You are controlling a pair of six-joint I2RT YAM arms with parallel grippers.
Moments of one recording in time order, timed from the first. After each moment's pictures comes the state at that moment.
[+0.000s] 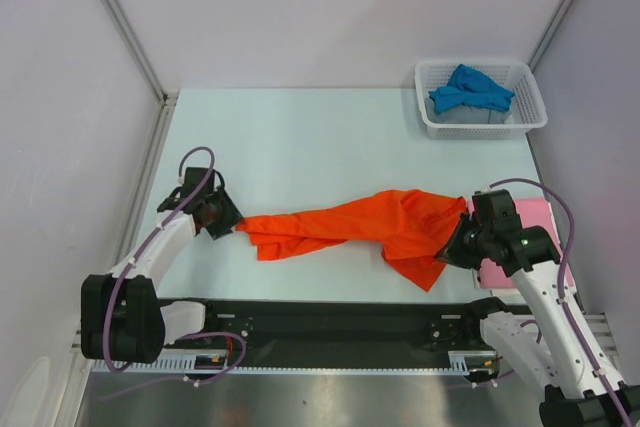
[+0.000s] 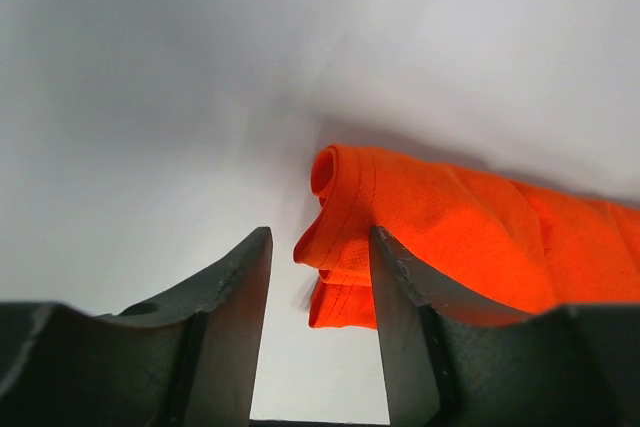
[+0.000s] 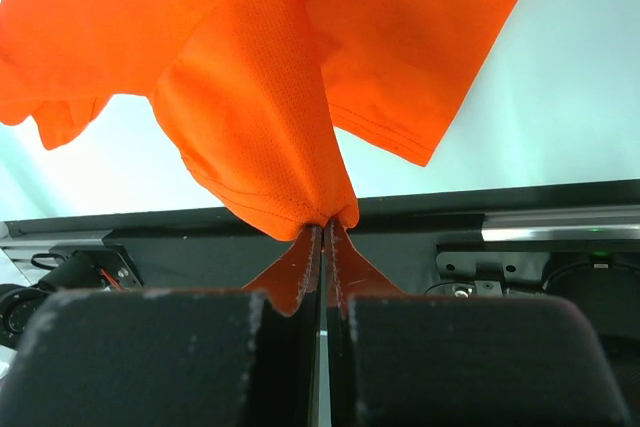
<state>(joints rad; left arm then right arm) -0.07 1.20 0.69 -0.56 0.03 -0.67 0.23 0.75 0.80 -1.10 -0.17 0.70</state>
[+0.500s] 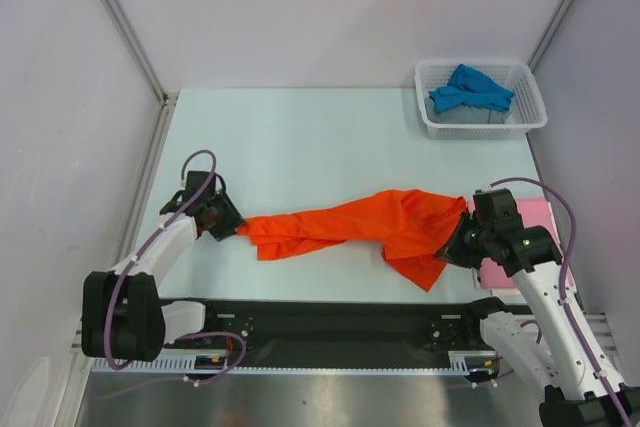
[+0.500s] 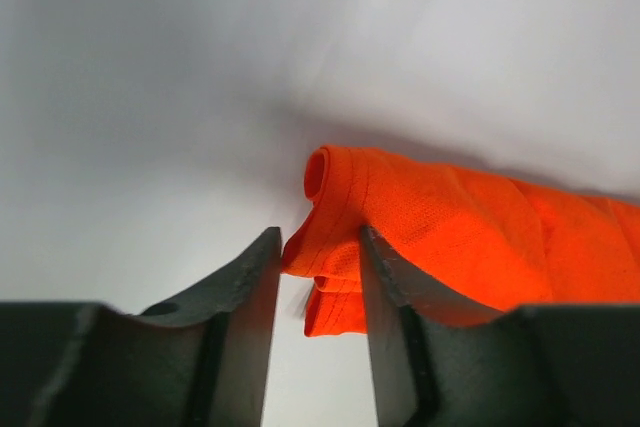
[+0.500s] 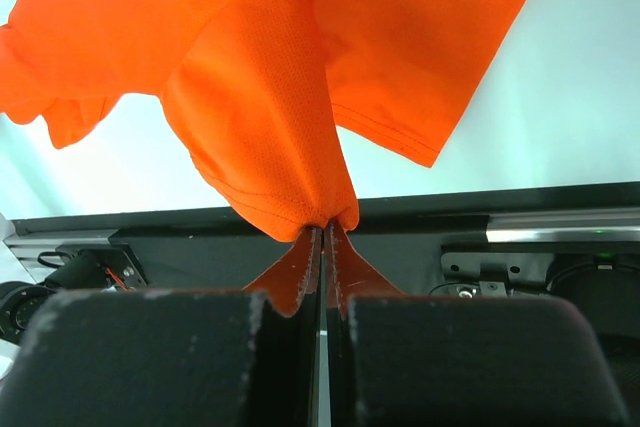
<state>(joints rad) -0.07 1.21 0.65 -0.49 0.06 -0.68 0.23 0.74 0.81 -1.11 -0.17 0.70</state>
